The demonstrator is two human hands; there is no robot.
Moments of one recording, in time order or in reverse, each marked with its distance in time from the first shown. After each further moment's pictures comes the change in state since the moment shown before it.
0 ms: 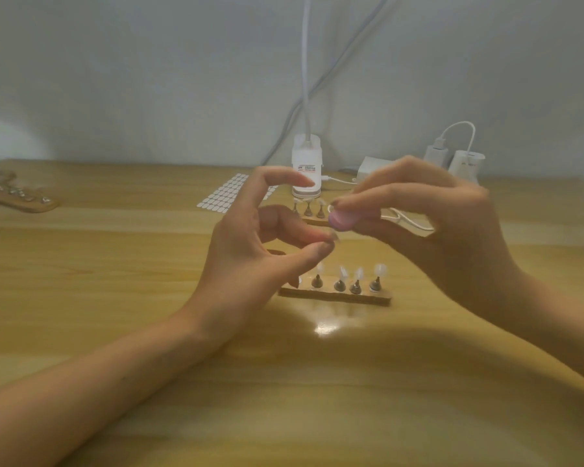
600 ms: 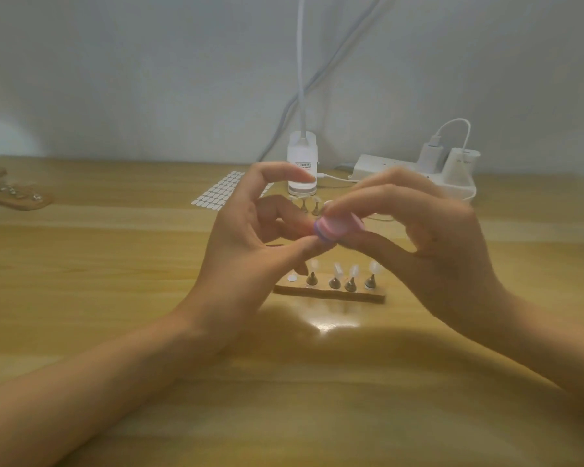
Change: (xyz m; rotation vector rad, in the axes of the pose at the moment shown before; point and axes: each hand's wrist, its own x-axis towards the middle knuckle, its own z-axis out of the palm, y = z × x) left_hand 0.001 0.003 0.005 -0.133 0.005 -0.016; right_hand -0.002 -0.004 0.008 0.095 0.057 0.079
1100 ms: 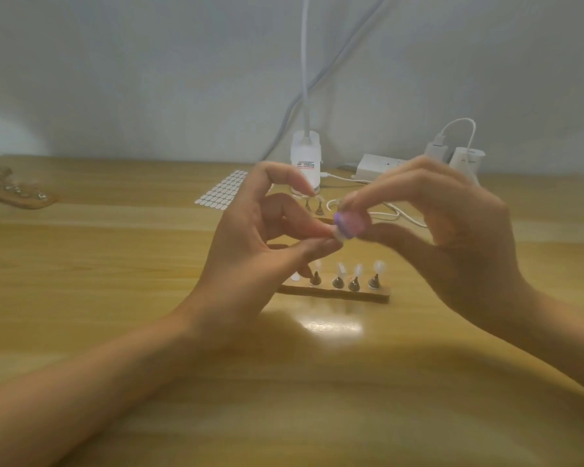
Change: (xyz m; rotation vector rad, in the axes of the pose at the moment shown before) left_hand -0.003 0.008 0.001 0.014 -0.029 0.036; right_hand -0.002 0.002 -0.004 0.022 0.026 -0.038
